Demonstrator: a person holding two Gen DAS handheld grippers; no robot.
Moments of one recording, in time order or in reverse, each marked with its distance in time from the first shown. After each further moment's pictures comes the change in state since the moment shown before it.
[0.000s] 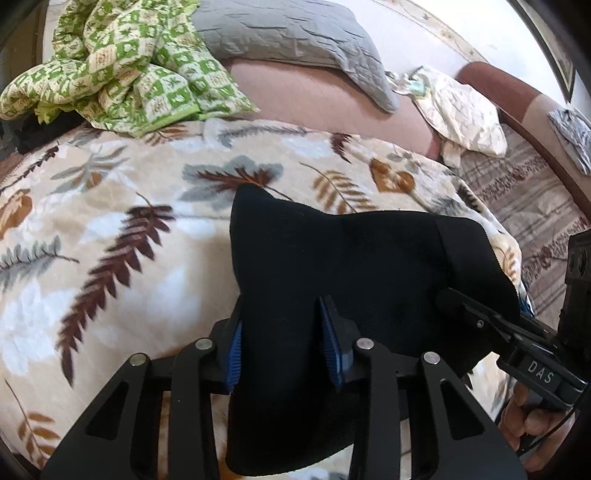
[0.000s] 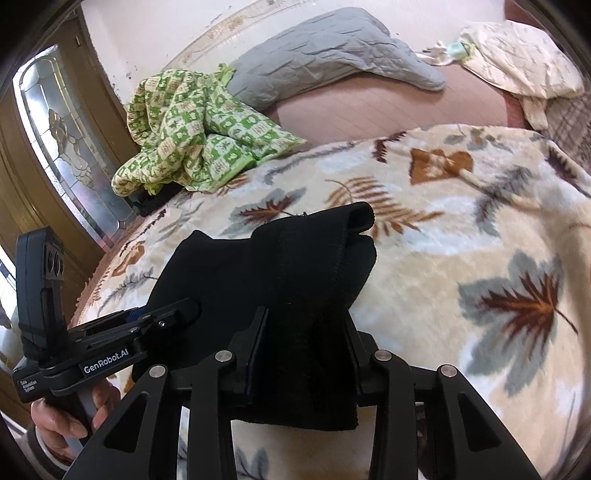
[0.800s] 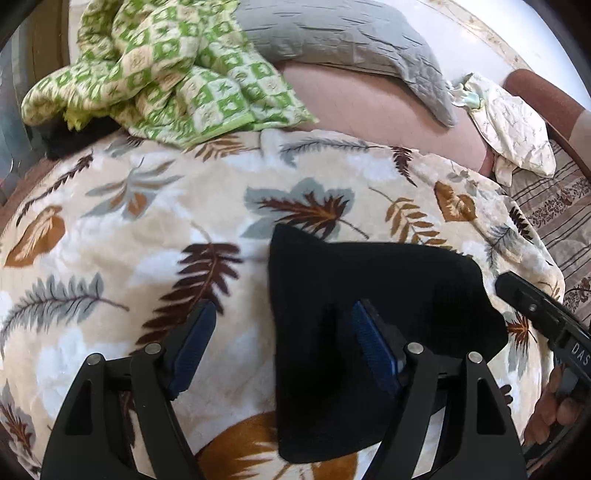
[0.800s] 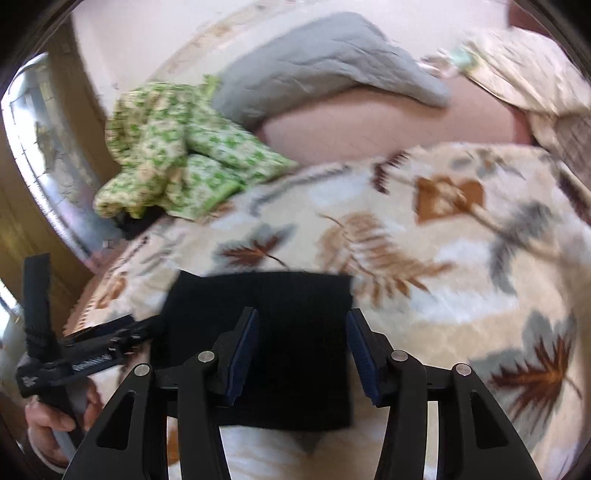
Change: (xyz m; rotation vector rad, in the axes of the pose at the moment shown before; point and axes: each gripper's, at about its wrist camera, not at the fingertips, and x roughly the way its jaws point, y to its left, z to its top) left arm 0.023 0.040 0.042 -0.027 0.009 0.157; right arm 0.038 -0.005 0.059 -0.008 -0.037 -0.015
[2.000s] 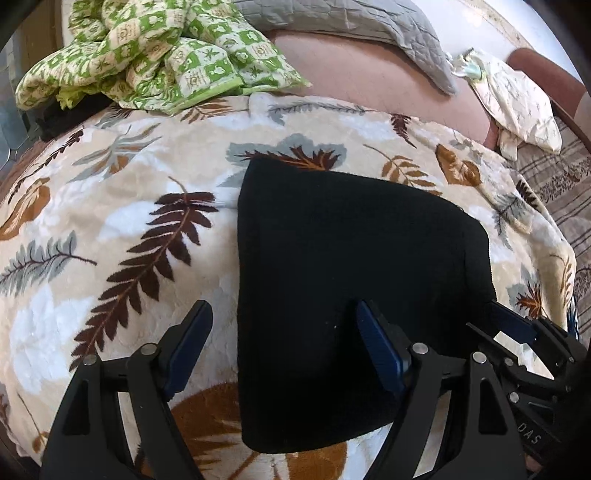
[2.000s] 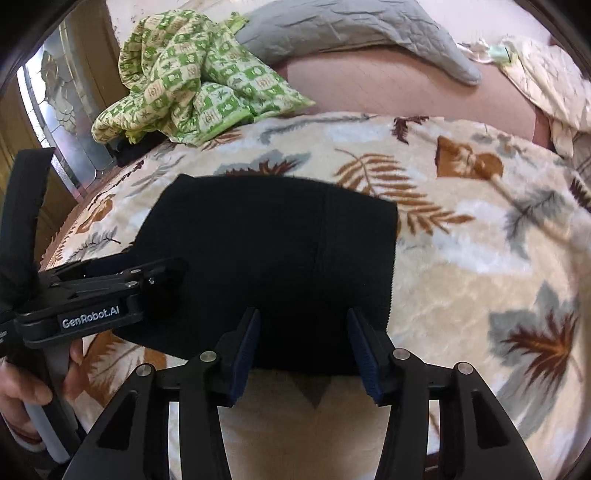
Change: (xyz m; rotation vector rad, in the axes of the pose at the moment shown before) left arm 0.023 -0.018 -0.034 -0.003 0.067 0.022; right arm 0.029 0.021 -0.054 -0.130 0.166 -0.098
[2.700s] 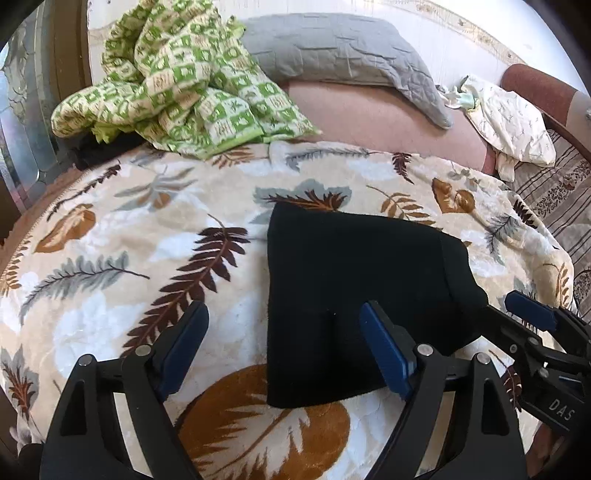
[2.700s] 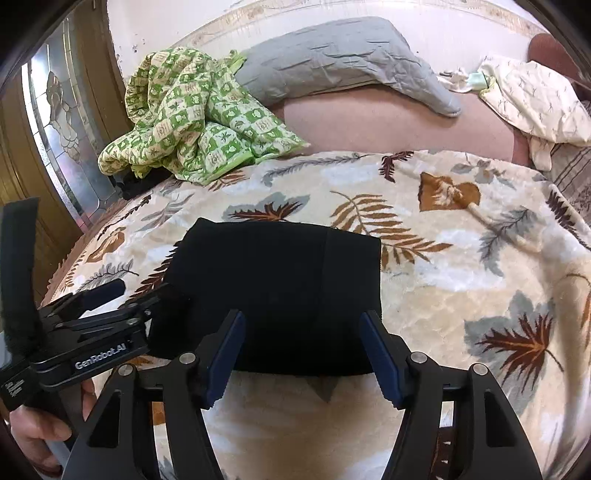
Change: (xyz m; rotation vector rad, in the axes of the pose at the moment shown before) left arm -0.057 0.002 -0.014 0.013 -0.168 0.072; right arm -0.052 0.013 0.003 0.029 -0.125 -0.021
